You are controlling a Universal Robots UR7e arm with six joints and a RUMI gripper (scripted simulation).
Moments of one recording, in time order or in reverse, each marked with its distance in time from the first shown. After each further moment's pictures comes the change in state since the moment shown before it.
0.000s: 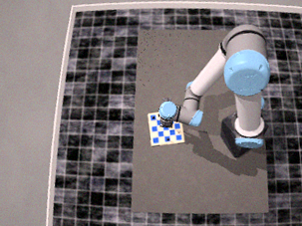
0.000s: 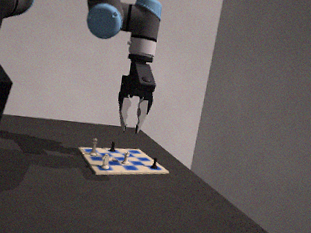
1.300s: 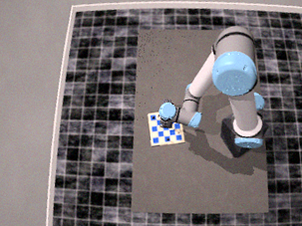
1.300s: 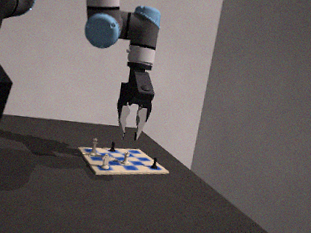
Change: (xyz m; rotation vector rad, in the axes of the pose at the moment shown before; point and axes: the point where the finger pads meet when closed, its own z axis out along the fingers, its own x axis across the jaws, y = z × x) arm 0.000 0.000 0.022 -0.001 0.002 0.000
